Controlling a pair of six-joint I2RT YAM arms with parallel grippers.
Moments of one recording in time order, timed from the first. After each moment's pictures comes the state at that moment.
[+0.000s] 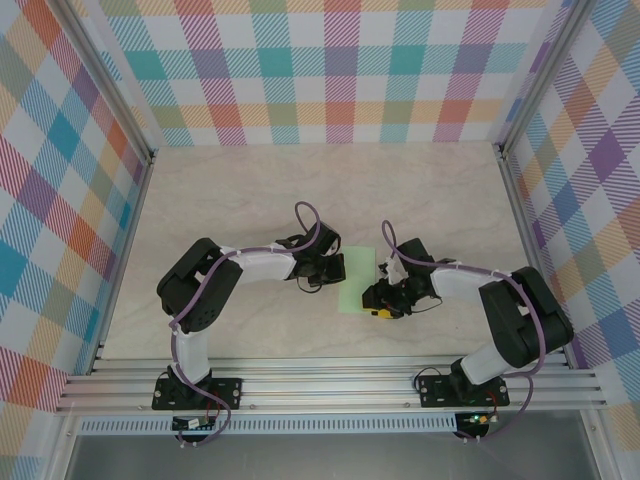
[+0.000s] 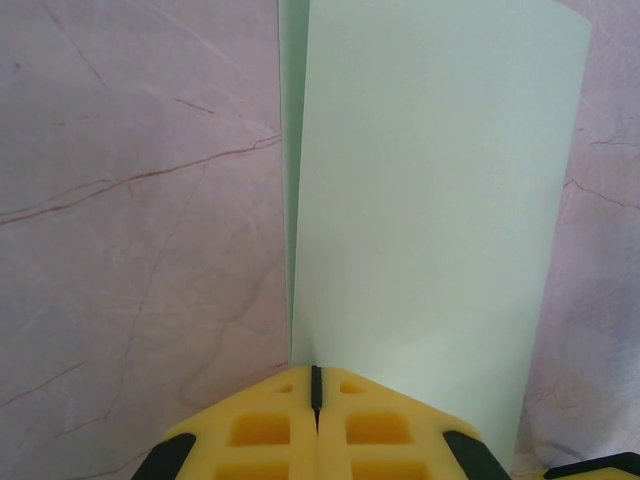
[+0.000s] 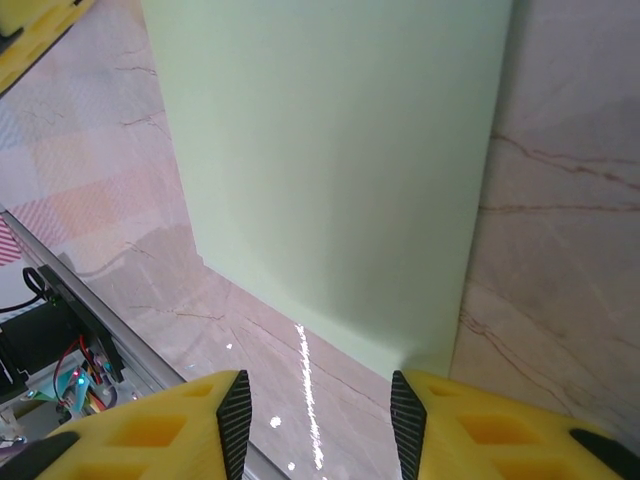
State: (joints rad) left arm -0.76 1.92 1.11 -0.20 0.22 -0.83; right arm 0.43 1.52 0.61 -0.37 -0.71 0.55
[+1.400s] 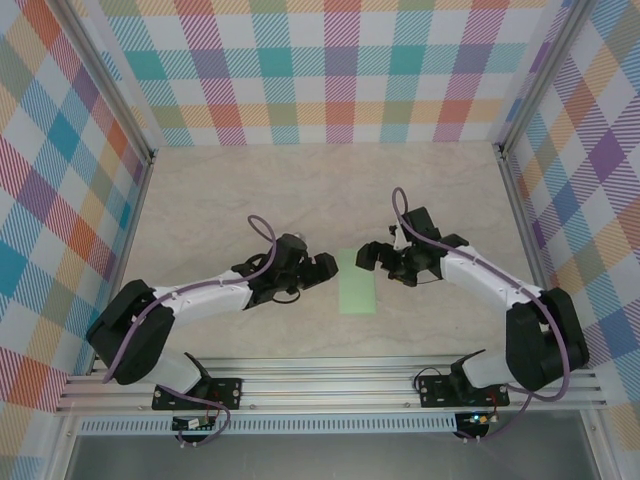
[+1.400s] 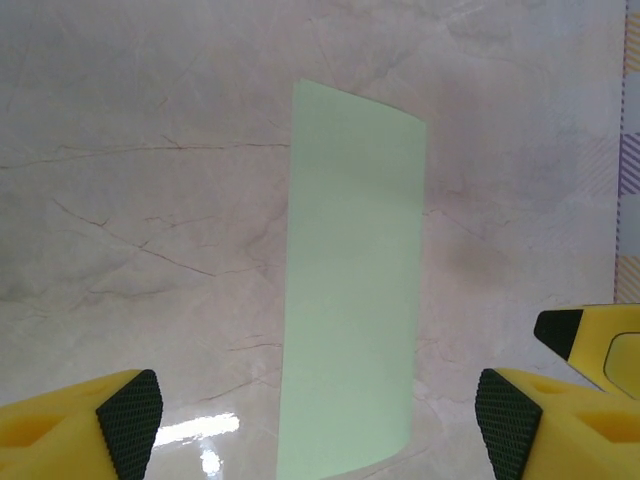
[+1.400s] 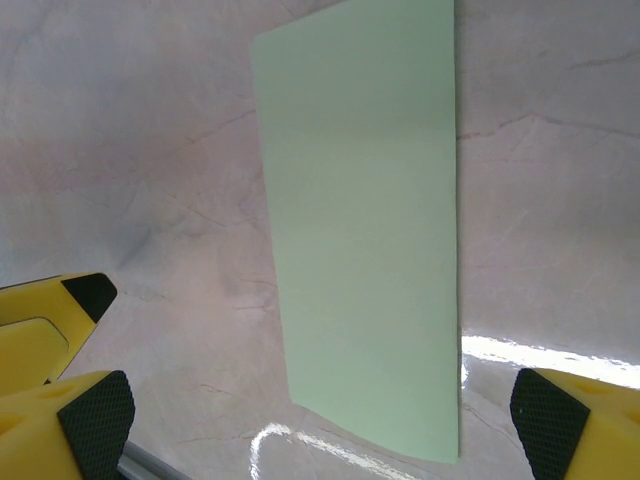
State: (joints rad) left arm -0.77 1.48 0.75 -0.03 0.08 -1.03; right arm 0.43 1.40 0.85 -0.53 -0.41 0.66
